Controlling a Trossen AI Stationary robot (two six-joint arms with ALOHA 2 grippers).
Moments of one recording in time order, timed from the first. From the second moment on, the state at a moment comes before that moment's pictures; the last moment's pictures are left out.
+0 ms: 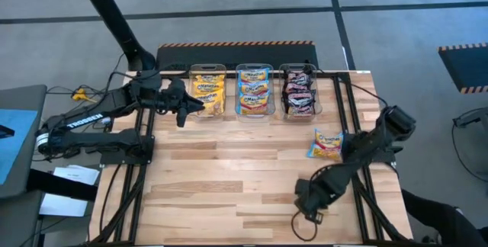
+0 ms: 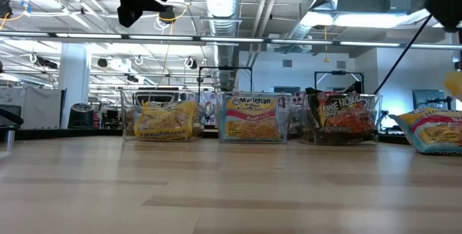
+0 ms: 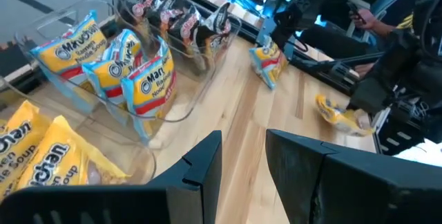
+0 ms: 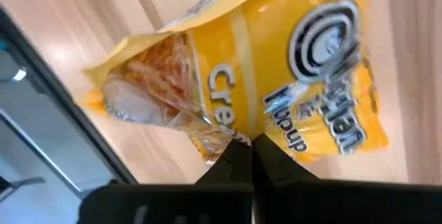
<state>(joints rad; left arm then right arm) 0.42 0.84 0.86 -0.36 0.23 -0.32 0.70 1.65 1.09 -0.89 -0.21 1.12</state>
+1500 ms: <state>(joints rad) 0.36 0.96 0.86 -0.19 0.10 -1.12 0.01 1.56 1.45 -0.95 0.24 0.11</state>
